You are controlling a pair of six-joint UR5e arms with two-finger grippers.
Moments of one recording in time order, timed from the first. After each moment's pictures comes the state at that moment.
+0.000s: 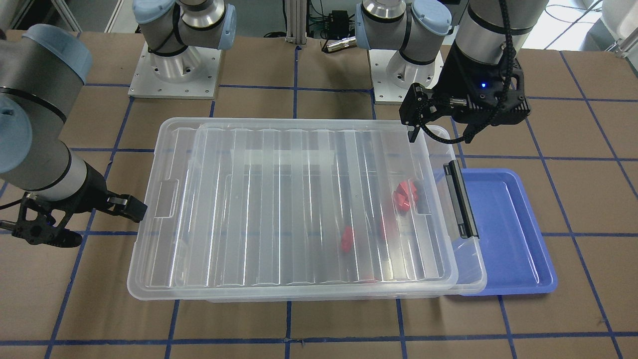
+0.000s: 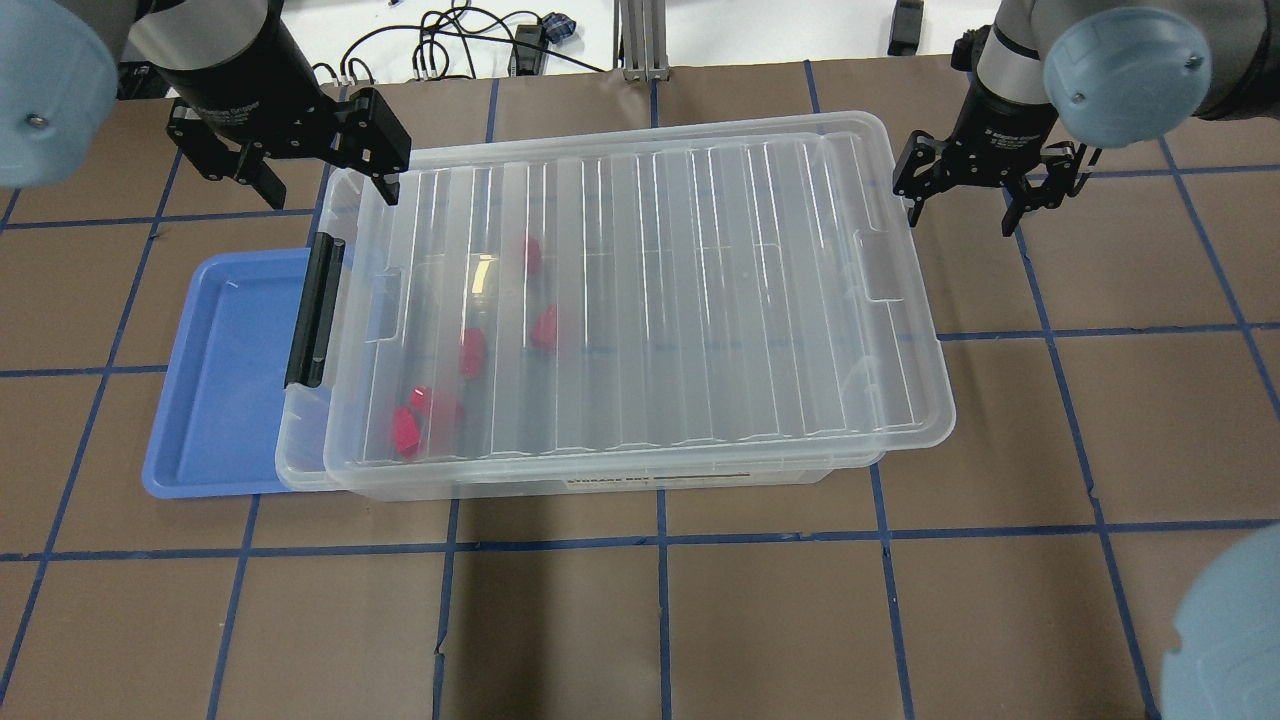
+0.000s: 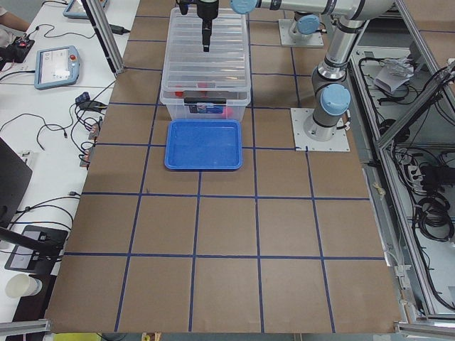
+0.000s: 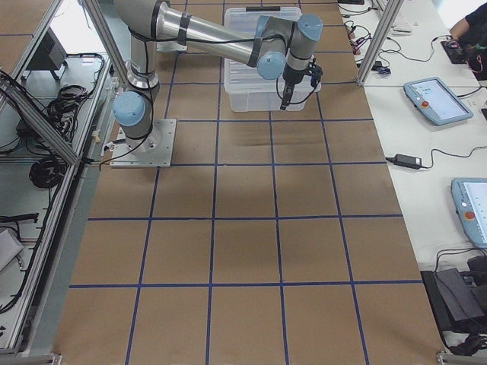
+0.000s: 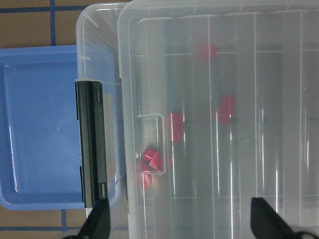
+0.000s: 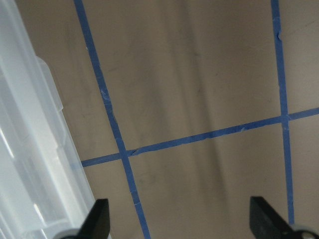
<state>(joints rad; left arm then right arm) -1.58 -1.62 -1.48 -1.56 1.59 -0.01 1.46 -1.26 1.52 -1.72 -1.59 0.10</state>
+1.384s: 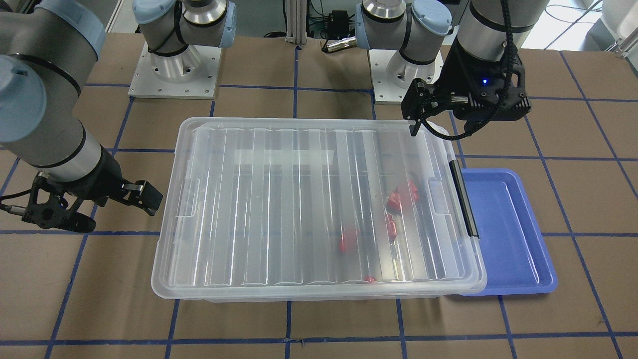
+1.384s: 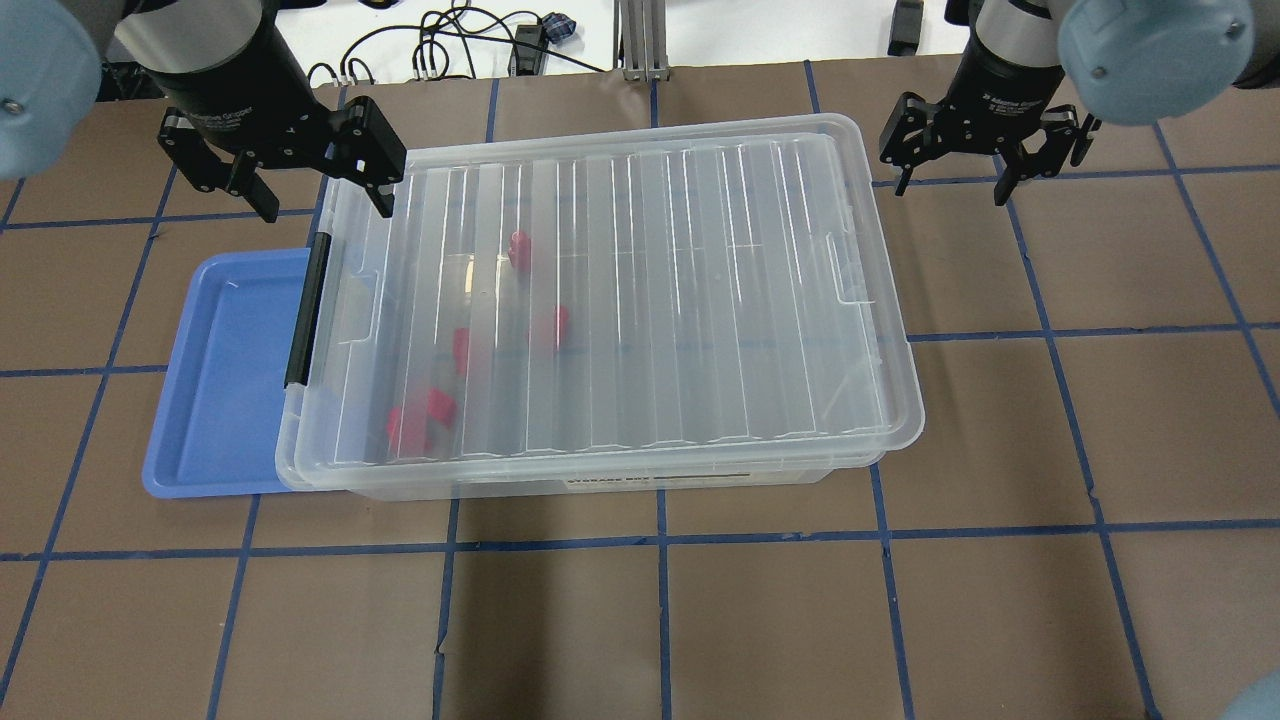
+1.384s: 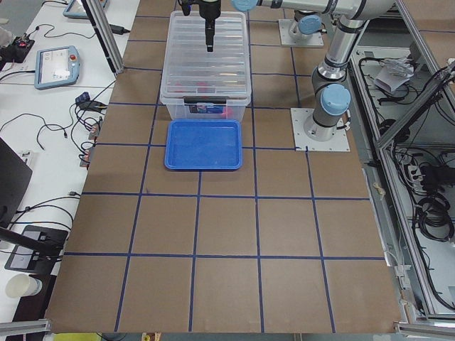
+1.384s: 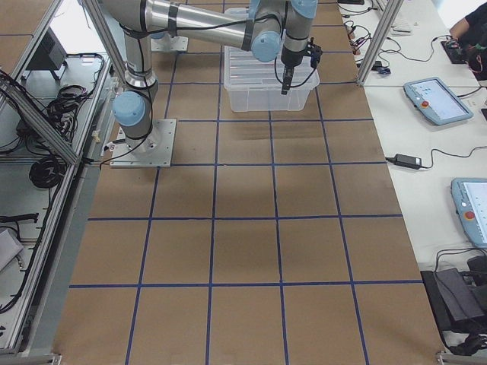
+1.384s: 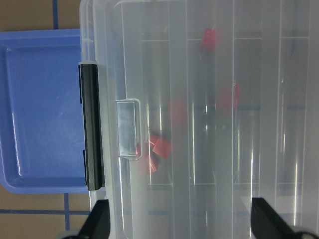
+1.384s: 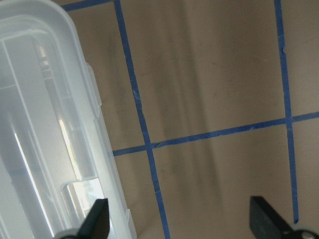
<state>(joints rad) -1.58 -1.61 -1.46 -1.62 1.60 -0.02 1.49 -1.36 1.49 -1.67 -1.57 0.10</state>
